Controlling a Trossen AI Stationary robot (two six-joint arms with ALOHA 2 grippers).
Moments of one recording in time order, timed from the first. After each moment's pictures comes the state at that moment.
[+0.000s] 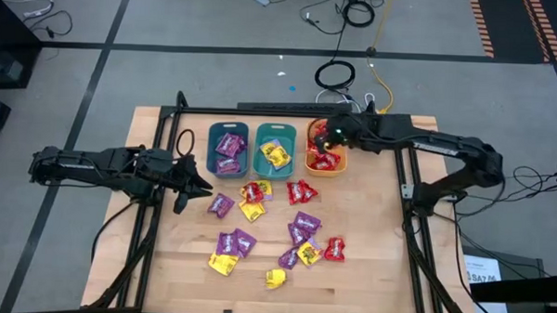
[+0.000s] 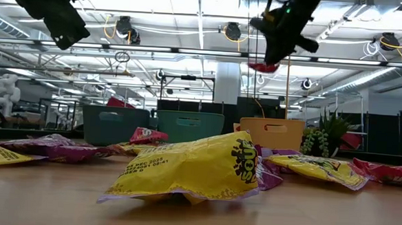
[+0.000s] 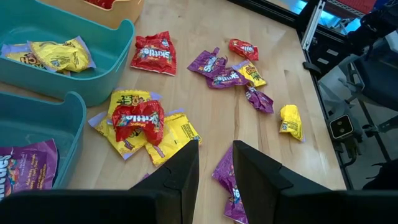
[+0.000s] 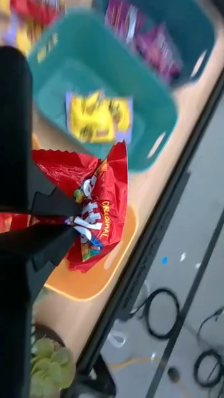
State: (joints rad) left arm -0.03 0.57 0.58 -0.57 0.10 -0.33; right arm -0.29 1.41 1.29 -0.82 0.47 0.62
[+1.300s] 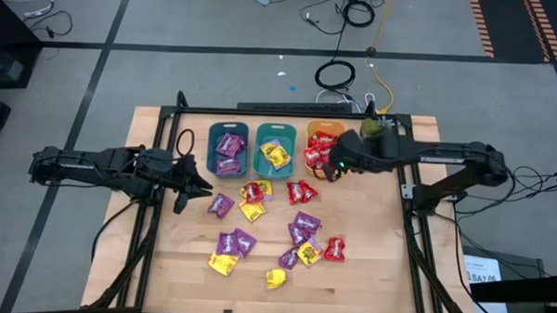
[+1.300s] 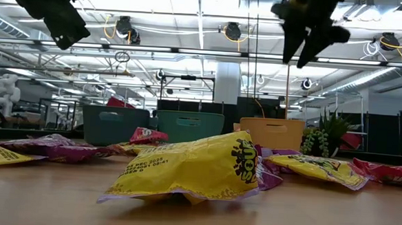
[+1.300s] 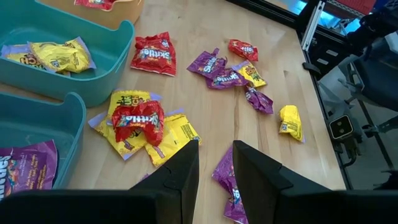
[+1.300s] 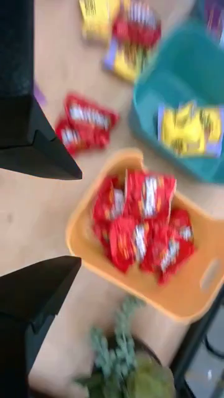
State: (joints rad) left arm -0.03 0.57 0.58 -0.56 0.10 -0.33; right arm -0.06 1.37 1.29 -1.13 0.41 0.92
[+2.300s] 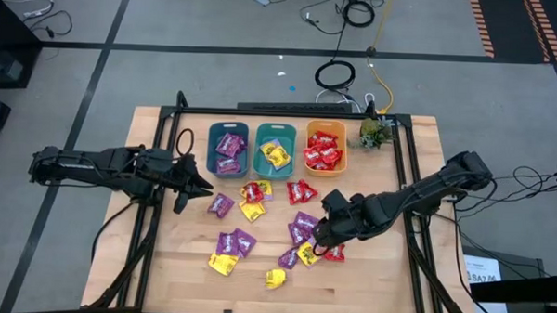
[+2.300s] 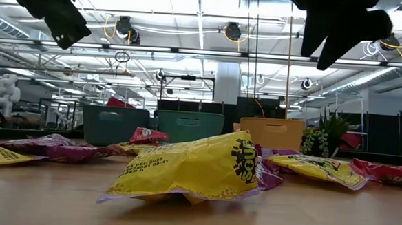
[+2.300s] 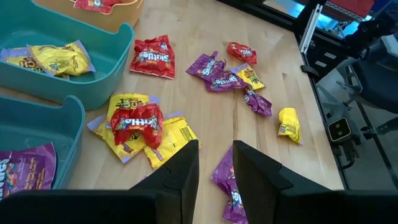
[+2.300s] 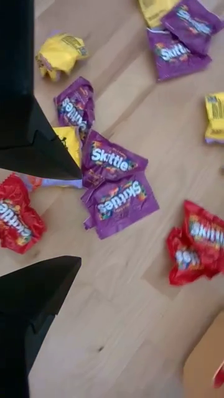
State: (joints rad) left arm -0.04 0.57 0.58 -0.55 0.10 -0.33; right arm 0.43 1.57 1.29 -1.02 0.34 1.31
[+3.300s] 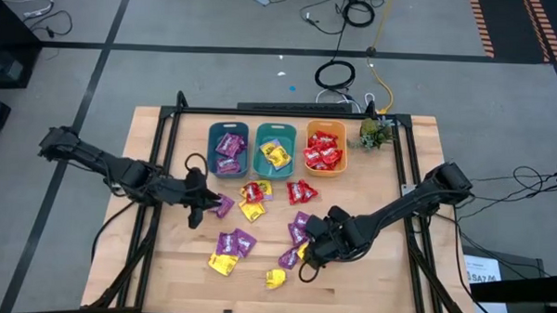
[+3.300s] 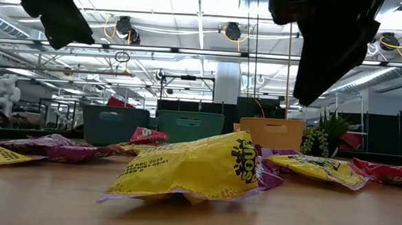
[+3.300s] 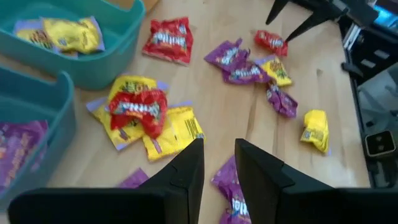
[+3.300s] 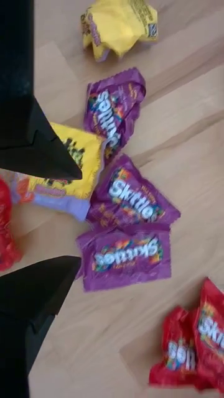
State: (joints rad) left arm -0.37 0.80 0.61 -0.47 -0.29 -0.61; right arm 0.49 1.78 1.29 -0.82 0.34 1.00
